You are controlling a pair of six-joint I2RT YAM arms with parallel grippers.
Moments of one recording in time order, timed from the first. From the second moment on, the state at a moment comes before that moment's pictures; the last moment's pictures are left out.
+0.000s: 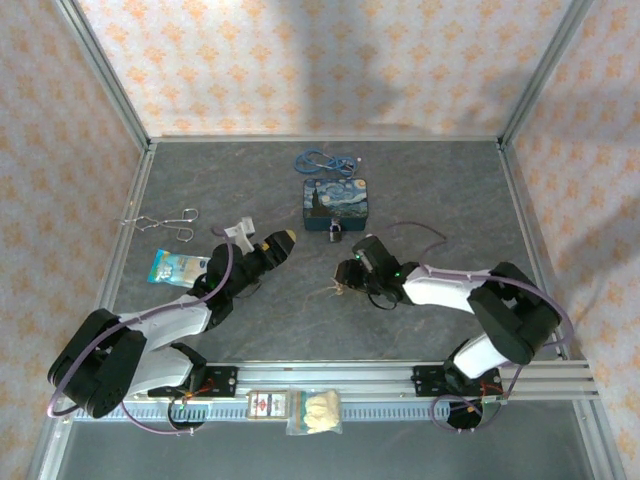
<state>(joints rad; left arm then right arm) -0.48 1.20 0.31 0.66 0.12 -1.03 0.74 1.50 0.63 -0.03 -0.04 0.91</state>
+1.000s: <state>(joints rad) -0.46 1.15 0.31 0.61 0.10 -1.01 0.92 1.69 0.90 -0.36 0.20 0.70</state>
